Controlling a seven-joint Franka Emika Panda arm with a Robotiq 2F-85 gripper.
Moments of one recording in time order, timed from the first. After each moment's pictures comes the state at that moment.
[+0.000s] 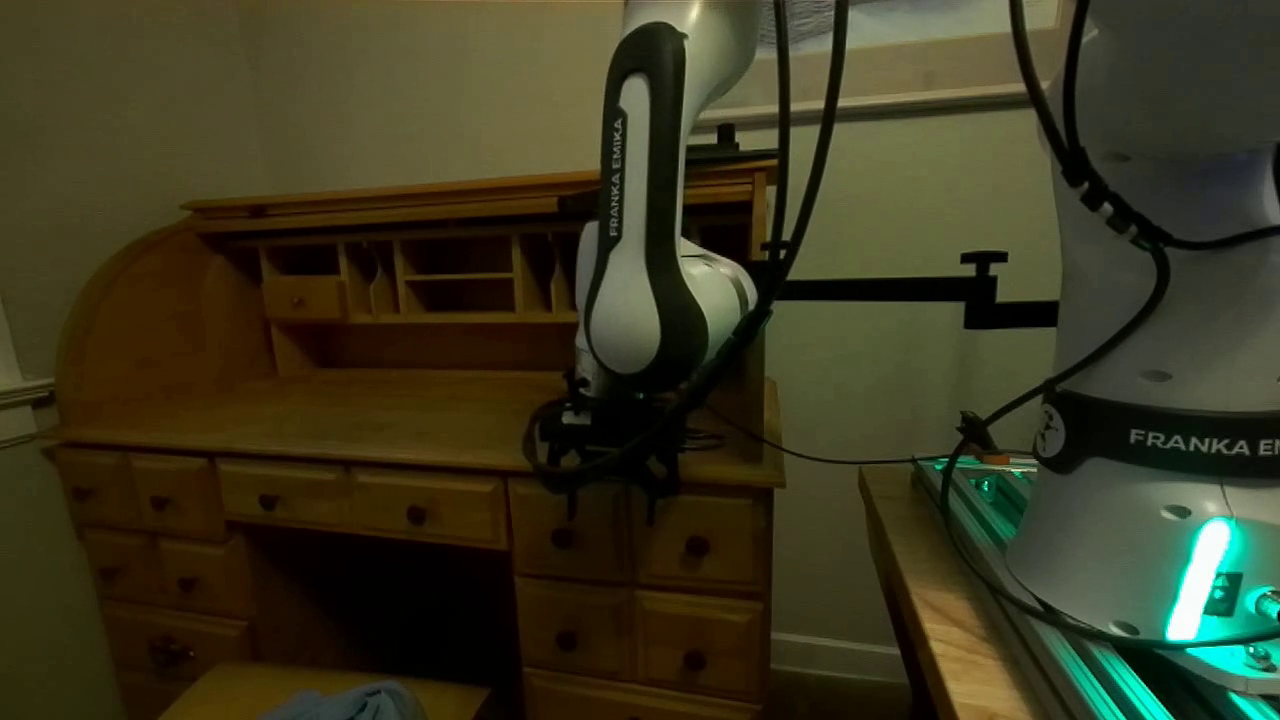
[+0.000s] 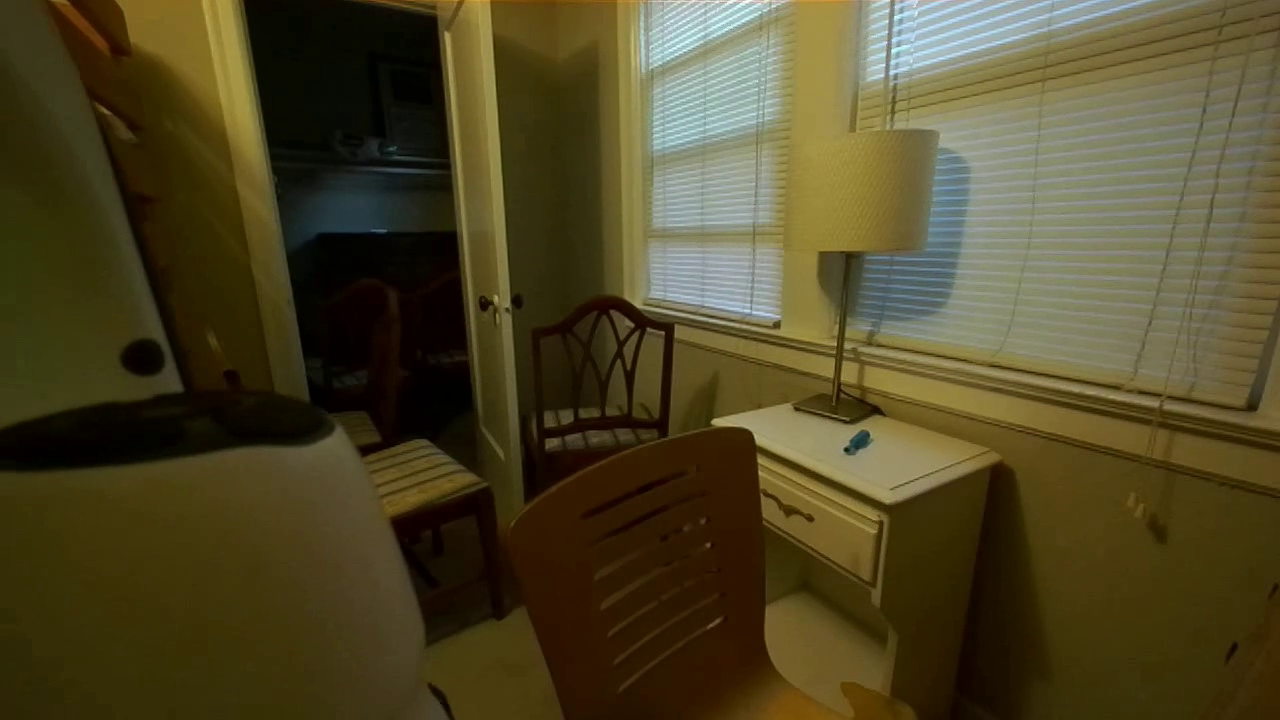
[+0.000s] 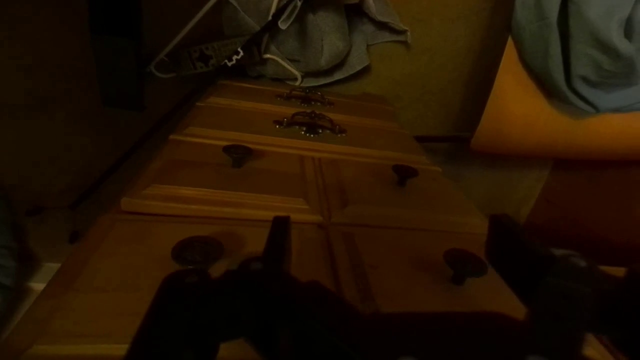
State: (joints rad) arm -0.05 0.50 -0.19 -2.61 0.09 3.26 1.08
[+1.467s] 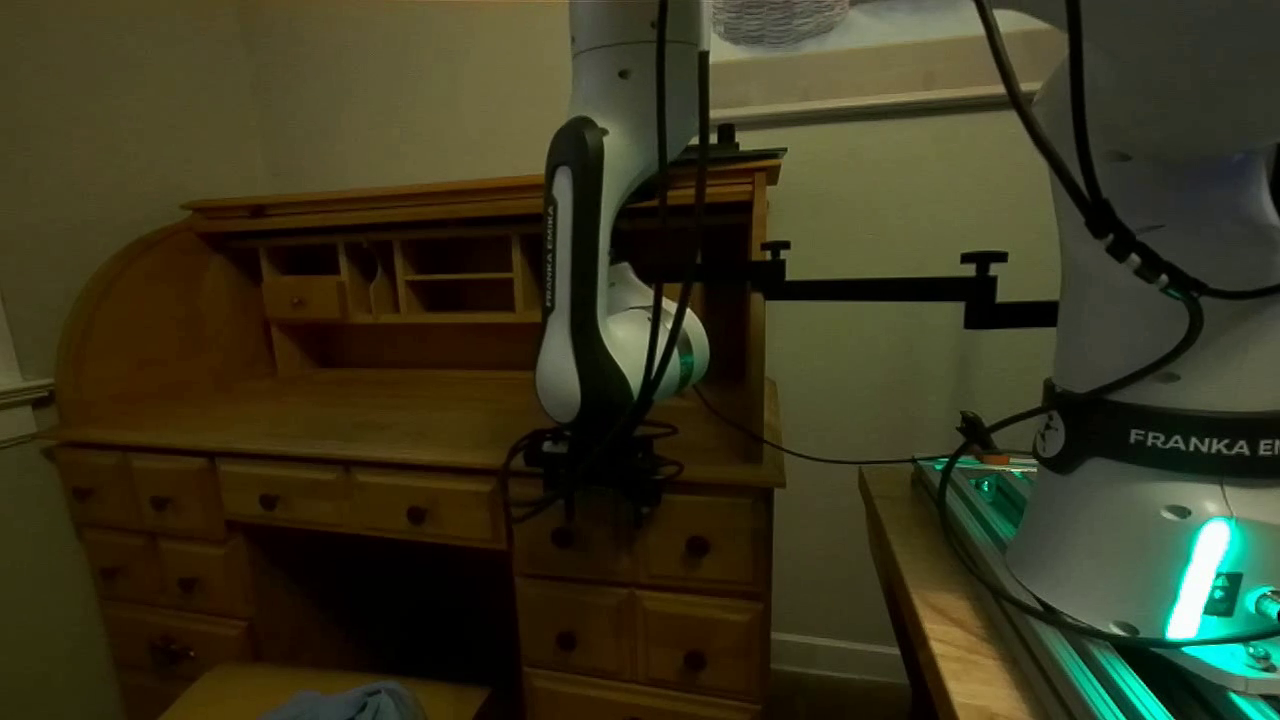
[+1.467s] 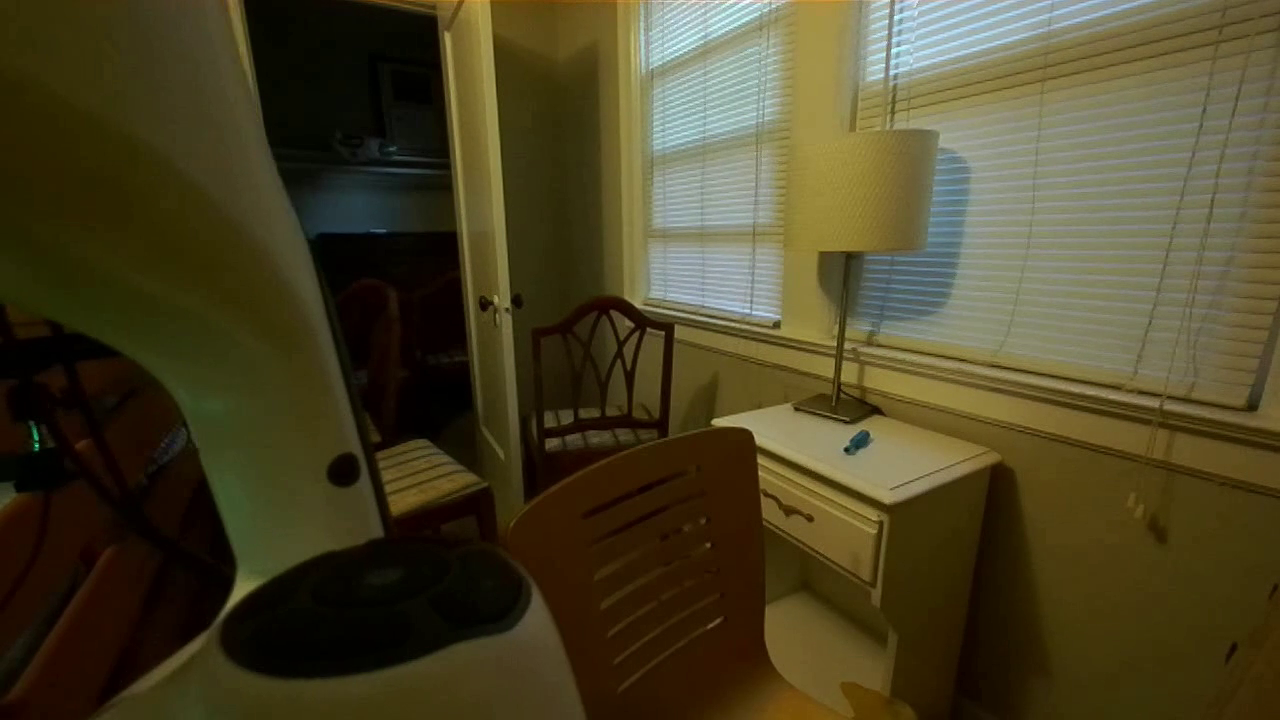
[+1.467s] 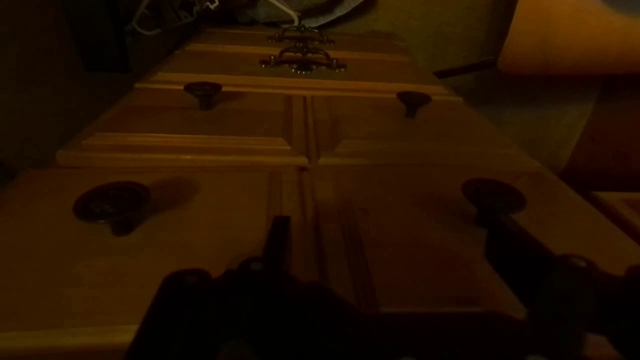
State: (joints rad) arm 0.01 0.71 -0.28 -2.38 0.33 3.22 0.97
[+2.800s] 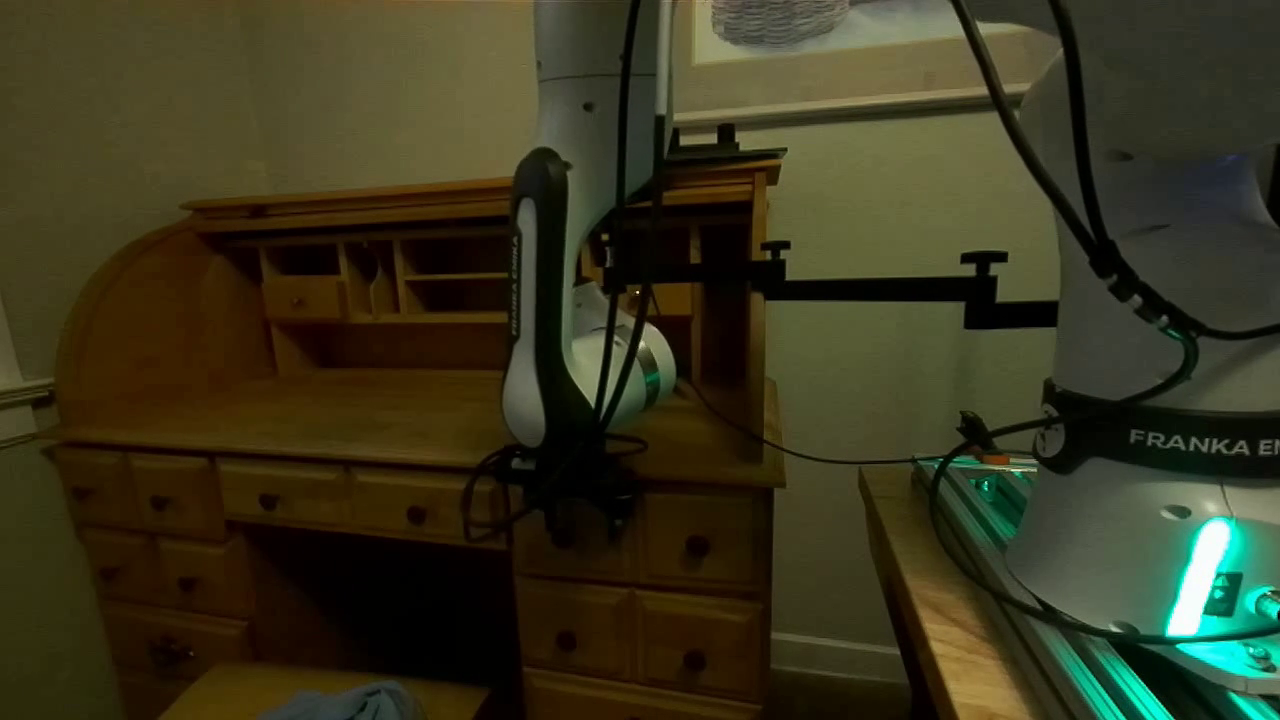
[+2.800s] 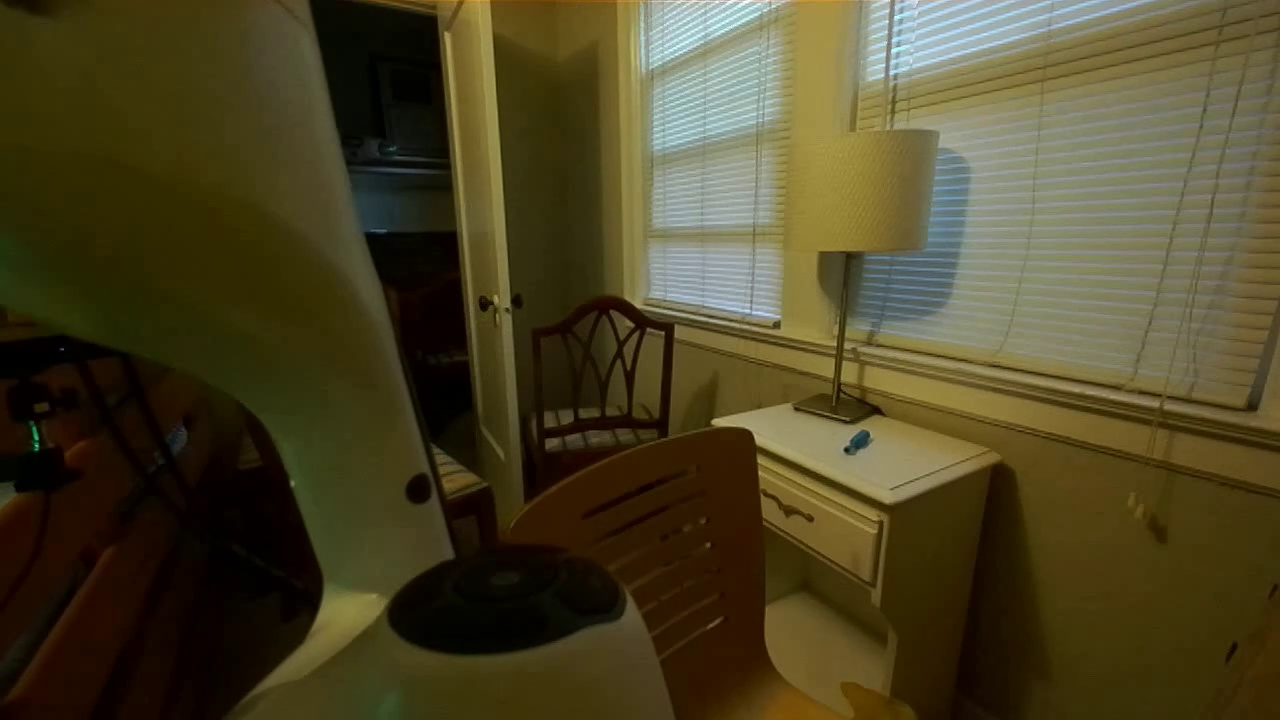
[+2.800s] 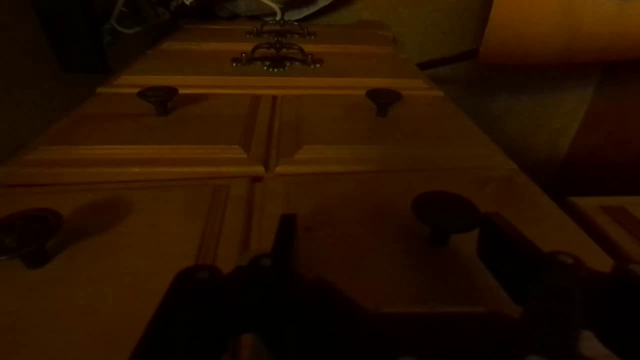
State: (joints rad) arm 0.09 0.81 -0.32 -2.26 0.37 3.17 1.03
